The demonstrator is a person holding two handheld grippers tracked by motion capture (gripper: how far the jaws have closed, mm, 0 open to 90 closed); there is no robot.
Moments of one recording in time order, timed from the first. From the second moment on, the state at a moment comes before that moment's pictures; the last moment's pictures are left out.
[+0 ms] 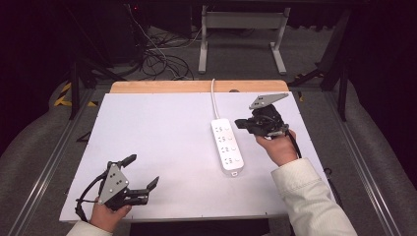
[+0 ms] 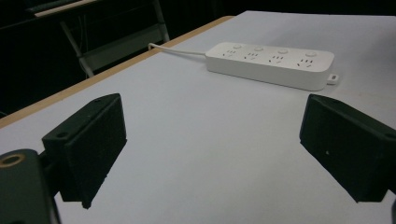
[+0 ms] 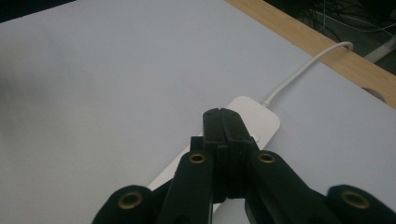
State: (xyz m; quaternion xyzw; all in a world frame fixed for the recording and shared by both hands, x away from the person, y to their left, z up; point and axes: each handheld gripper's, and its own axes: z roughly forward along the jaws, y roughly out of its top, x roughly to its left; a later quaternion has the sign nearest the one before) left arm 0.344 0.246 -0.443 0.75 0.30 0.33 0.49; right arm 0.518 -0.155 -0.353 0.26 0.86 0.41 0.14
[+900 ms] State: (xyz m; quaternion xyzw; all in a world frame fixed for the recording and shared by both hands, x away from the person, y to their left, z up) left arm 0.344 0.245 -0.444 0.75 0.30 0.32 0.49; right arm 0.572 -0.127 -0.396 0.30 0.89 0.33 0.11
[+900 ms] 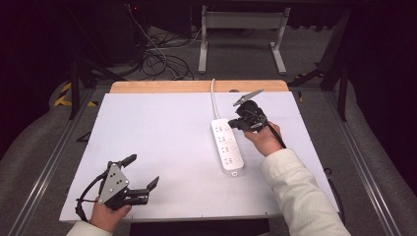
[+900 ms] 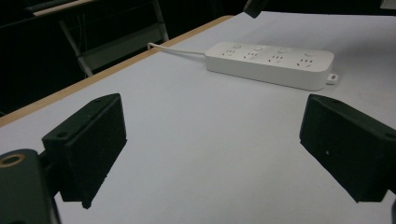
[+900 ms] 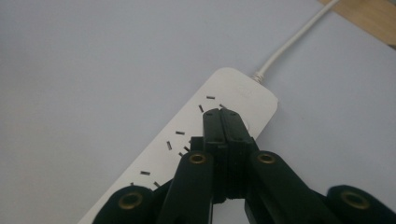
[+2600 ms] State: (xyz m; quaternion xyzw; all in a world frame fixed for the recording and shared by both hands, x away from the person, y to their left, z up) left arm 0.345 0.246 -0.444 0.76 0.30 0.32 0.49; right arm 0.604 -0.108 -0.440 0.34 0.89 0.30 0.12
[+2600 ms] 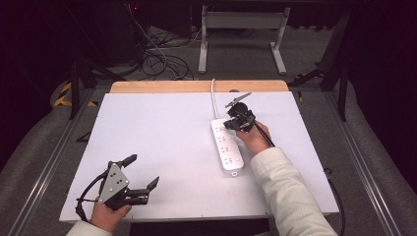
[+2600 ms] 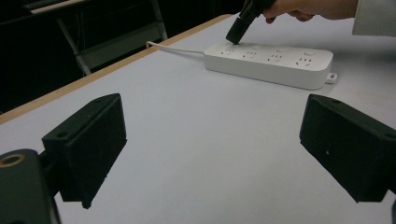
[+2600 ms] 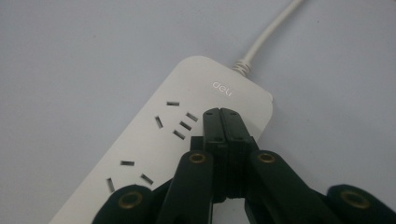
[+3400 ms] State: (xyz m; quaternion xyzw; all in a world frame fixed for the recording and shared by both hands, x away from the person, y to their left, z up) left arm 0.345 0.245 -0.444 0.76 0.30 0.32 0.49; right arm 0.603 -0.106 -0.443 0.33 0.89 0.30 0.13
